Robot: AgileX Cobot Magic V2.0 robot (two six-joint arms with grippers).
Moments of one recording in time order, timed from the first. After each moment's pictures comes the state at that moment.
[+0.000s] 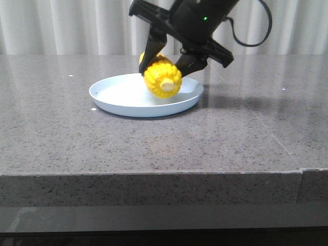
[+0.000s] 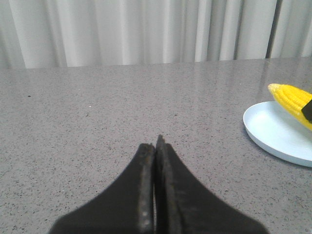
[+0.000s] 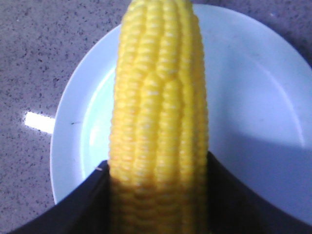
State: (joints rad) left arm -0.14 0.12 -0.41 0.11 0.50 -0.11; right arm 0.45 1.87 -1.49 0.53 0.63 0.08
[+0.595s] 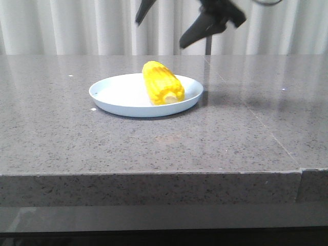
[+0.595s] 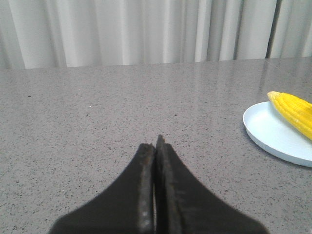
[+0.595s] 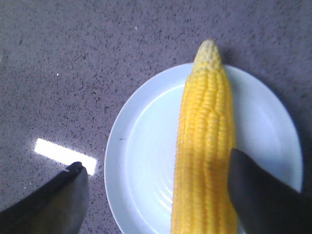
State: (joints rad) left arm -0.14 0.12 -0.41 0.11 0.50 -0.11; right arm 0.43 1.70 -1.49 0.50 0.64 0.08
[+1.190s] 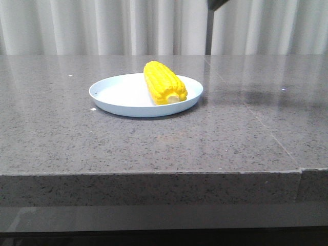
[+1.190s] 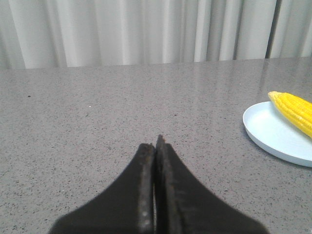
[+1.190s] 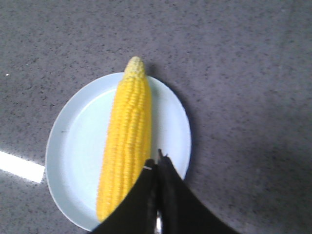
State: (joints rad) left arm -0.14 0.12 -0.41 0.11 0.50 -0.11; right arm 0.31 1.58 -1.49 0.32 0.78 0.08
